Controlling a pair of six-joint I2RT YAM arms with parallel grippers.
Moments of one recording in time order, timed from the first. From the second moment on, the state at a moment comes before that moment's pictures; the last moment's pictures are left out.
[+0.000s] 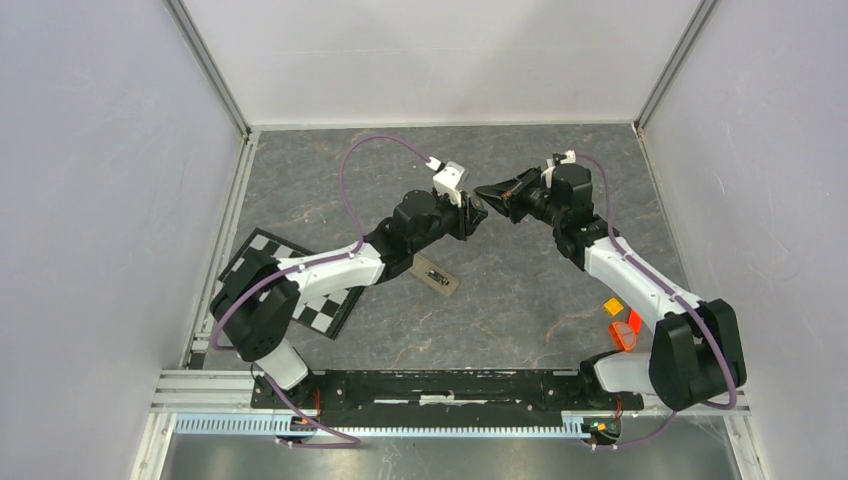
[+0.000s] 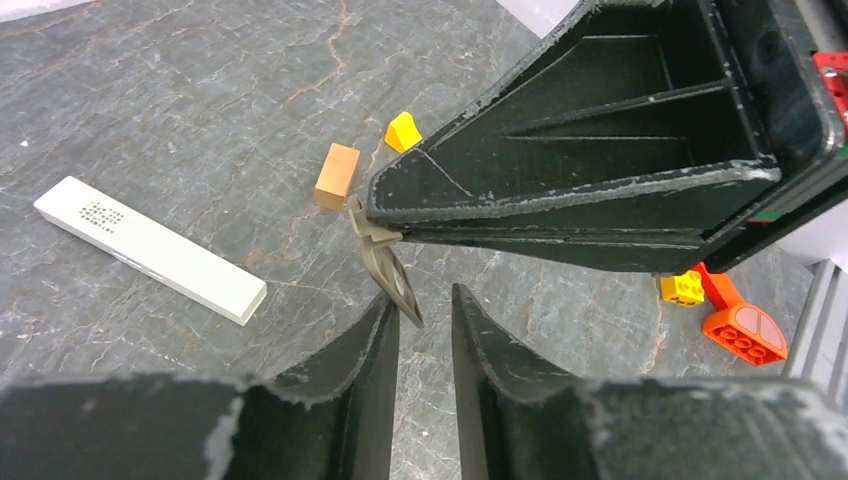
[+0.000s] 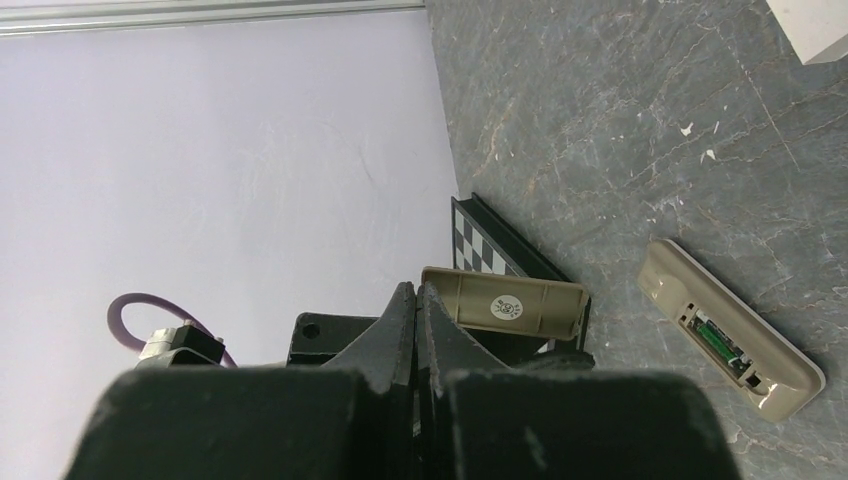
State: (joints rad) left arm -0.83 1.63 0.99 0.49 0.02 -0.28; right arm 0.33 1.32 0.86 0.15 -0.38 1.37
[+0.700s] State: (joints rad) left arm -0.84 1.63 1.00 0.52 -0.09 0.16; right arm 0.33 1.23 0.93 -0.04 -0.35 1.16
